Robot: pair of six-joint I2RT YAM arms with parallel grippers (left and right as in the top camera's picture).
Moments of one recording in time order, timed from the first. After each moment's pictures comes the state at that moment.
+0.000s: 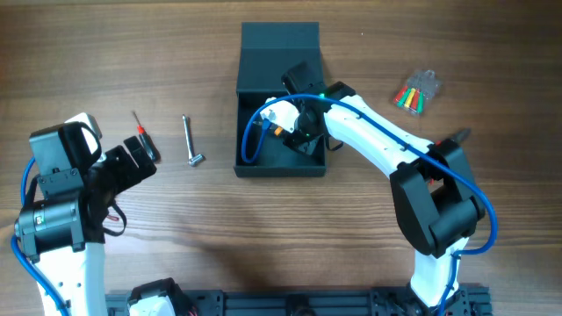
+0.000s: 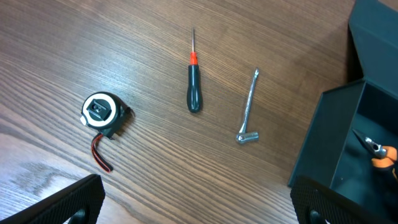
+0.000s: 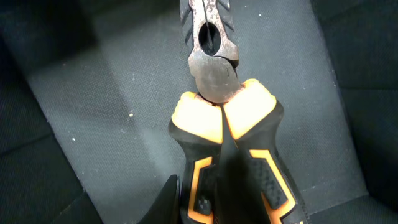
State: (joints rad) left arm 0.25 0.99 1.07 -1.04 0.00 -0.25; right arm 0.55 2.03 1.46 -0.75 -0.14 -0.61
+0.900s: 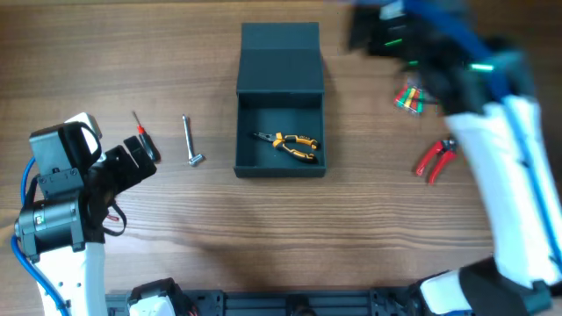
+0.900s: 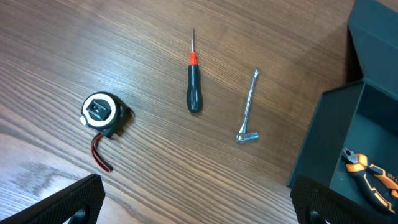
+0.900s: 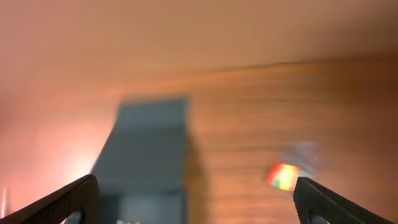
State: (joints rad) left arm 0.25 0.99 1.07 -1.04 0.00 -0.25; right arm 0.30 1.63 2.03 -1.08 0.26 0.41
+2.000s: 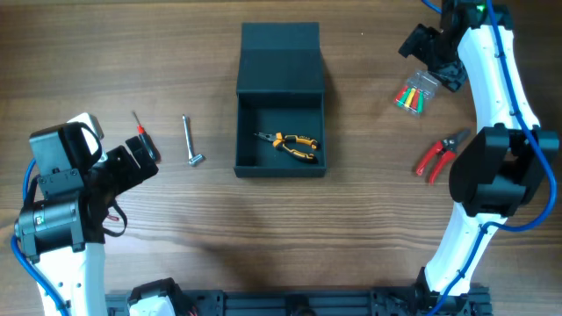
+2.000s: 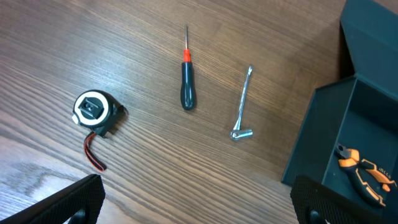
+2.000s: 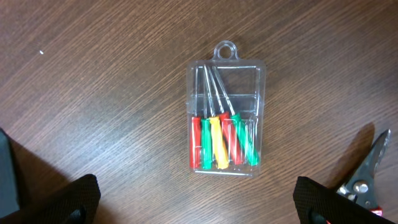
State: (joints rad) left arm 0.25 0.99 1.07 -1.05 0.02 -0.25; right arm -0.06 2.16 2.00 -1.12 0.05 0.59
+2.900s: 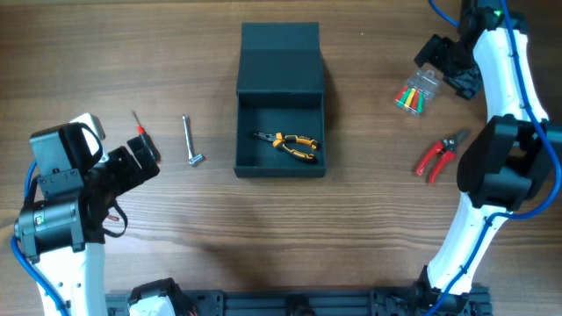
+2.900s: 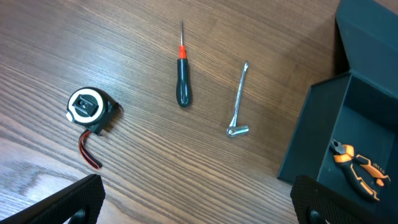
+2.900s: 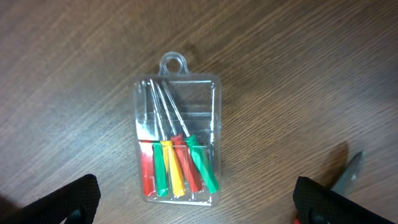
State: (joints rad) left arm 0.25 0.99 1.07 -1.06 0.04 -0.25; right arm -0.15 2.24 2.00 -1.13 0.02 0.51
